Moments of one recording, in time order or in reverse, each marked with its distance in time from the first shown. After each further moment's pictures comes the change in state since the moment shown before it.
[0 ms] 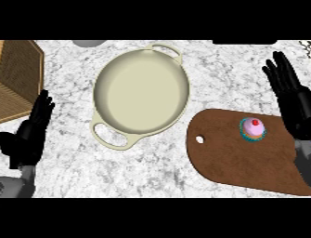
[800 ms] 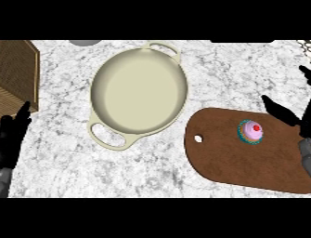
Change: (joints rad) left arm 0.013 0.144 -0.009 0.081 -0.093 0.028 0.278; right arm -0.030 -0.114 0.134 0.190 0.679 -0.699 0.449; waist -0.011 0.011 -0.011
